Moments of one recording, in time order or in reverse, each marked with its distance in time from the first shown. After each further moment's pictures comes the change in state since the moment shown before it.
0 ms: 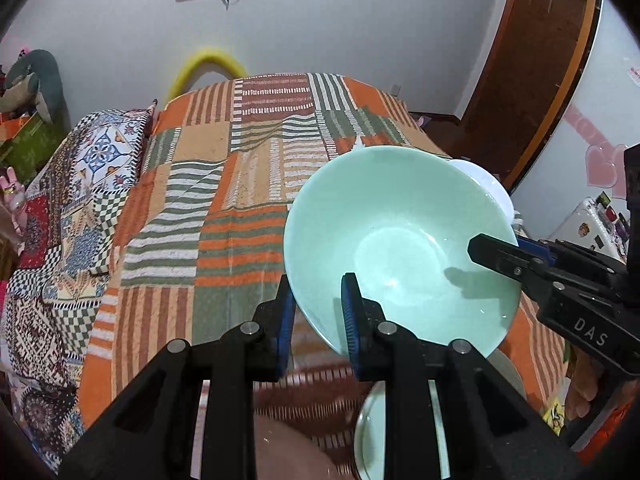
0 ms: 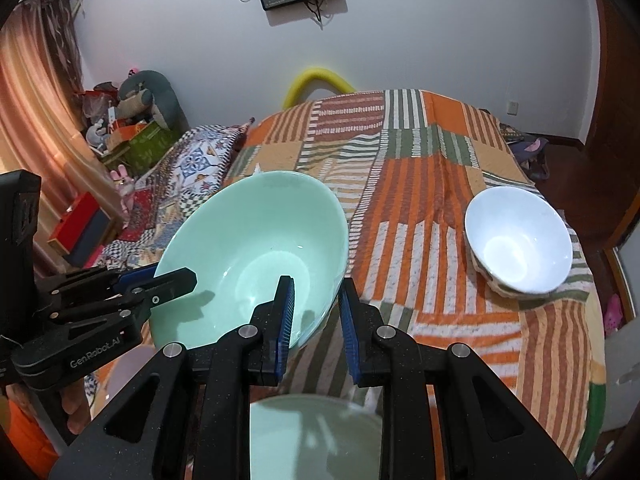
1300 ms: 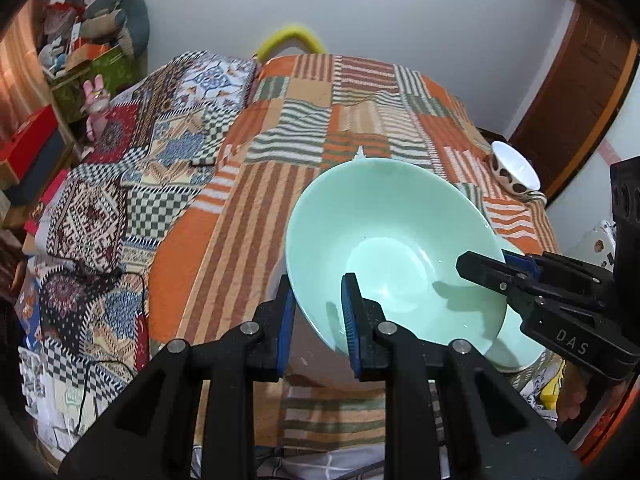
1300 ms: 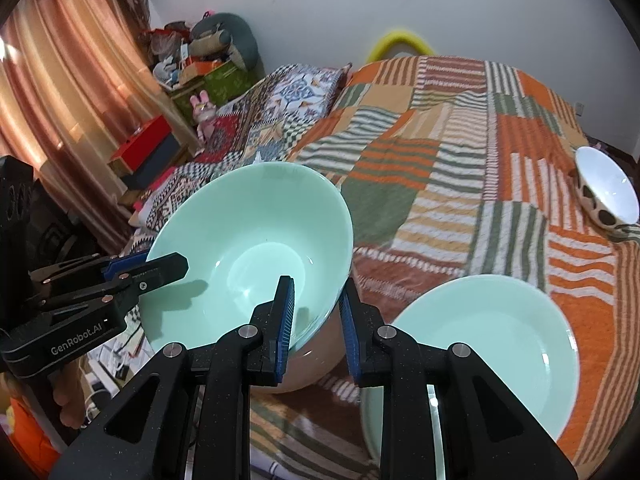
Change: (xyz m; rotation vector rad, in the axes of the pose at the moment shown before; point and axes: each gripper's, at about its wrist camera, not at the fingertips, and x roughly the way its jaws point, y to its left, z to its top) left arm -0.106 0.087 -0.137 -0.215 0.020 0.131; right arm 0.002 0.123 -0.088 -0.145 0.138 0.169
